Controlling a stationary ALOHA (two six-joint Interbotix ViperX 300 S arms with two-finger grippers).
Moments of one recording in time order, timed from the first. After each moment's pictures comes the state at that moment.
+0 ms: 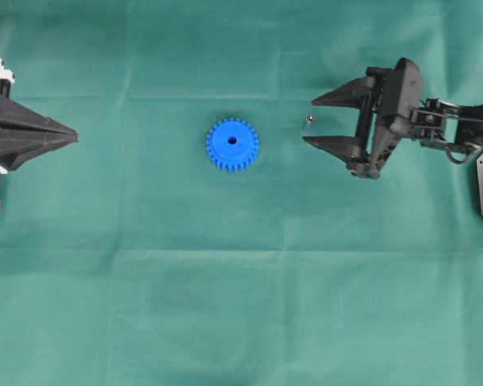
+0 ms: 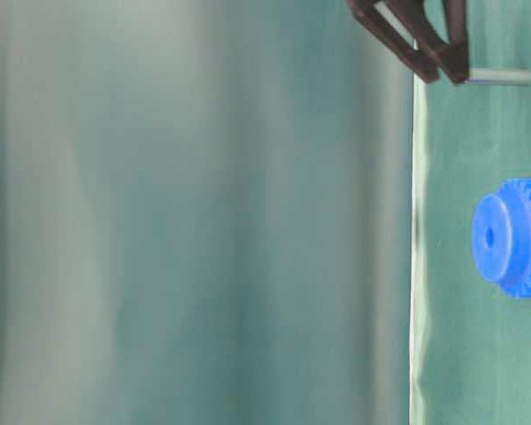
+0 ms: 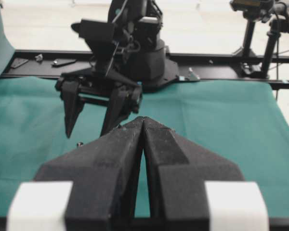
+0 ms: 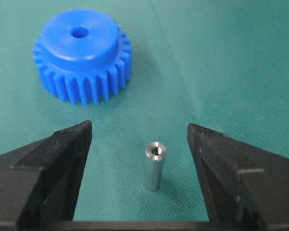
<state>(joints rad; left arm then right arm) 0.00 -0.96 1.18 0.01 -0.25 -0.02 -0.25 0.03 1.15 0.01 -0.78 -0.05</state>
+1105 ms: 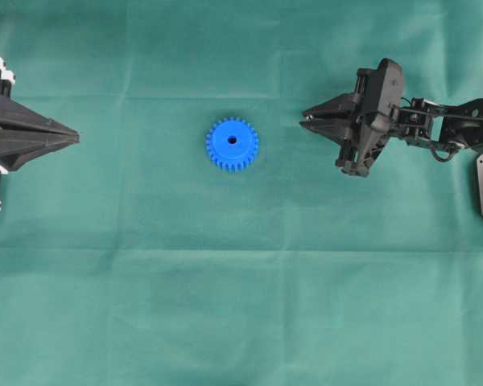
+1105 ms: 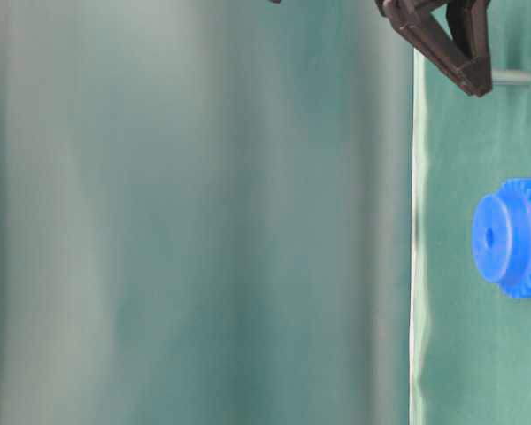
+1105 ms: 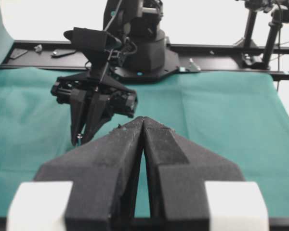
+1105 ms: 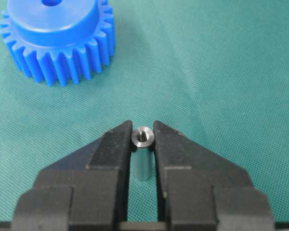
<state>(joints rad) 0.00 -0.96 1.18 0.01 -0.22 -0.02 -0.26 0.13 1.12 0.02 -0.80 -0.05</state>
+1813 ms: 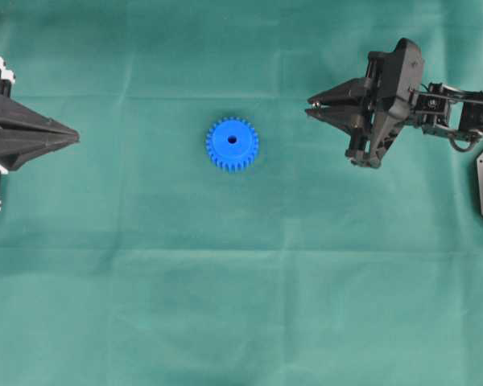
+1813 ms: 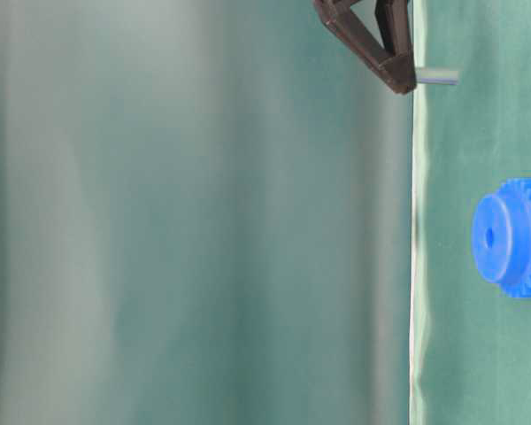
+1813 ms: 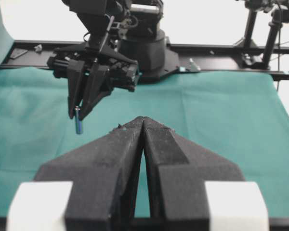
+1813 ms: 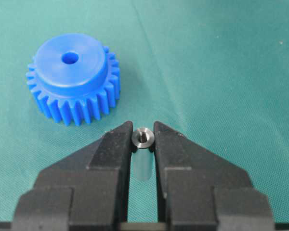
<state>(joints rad) 0.00 -0.96 1.18 0.01 -0.22 -0.02 -0.26 -0.14 1.11 0.02 -0.55 -0.05</state>
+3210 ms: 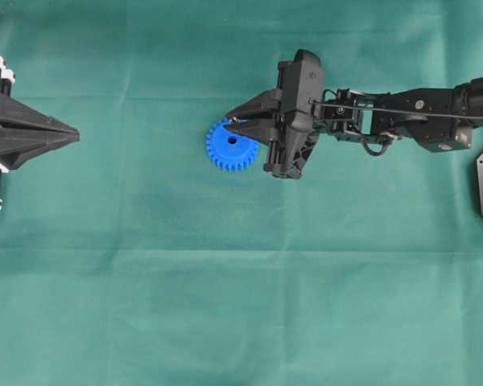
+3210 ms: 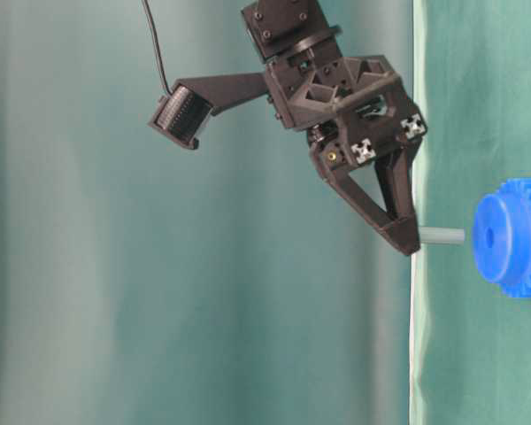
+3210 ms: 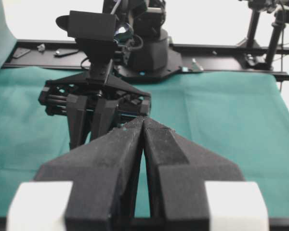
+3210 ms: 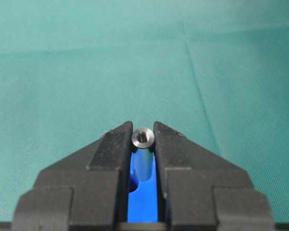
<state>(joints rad) 0.01 -0.96 1.18 0.01 -0.22 -0.03 -0.15 0.13 0.72 0.02 -0.45 -0.05</state>
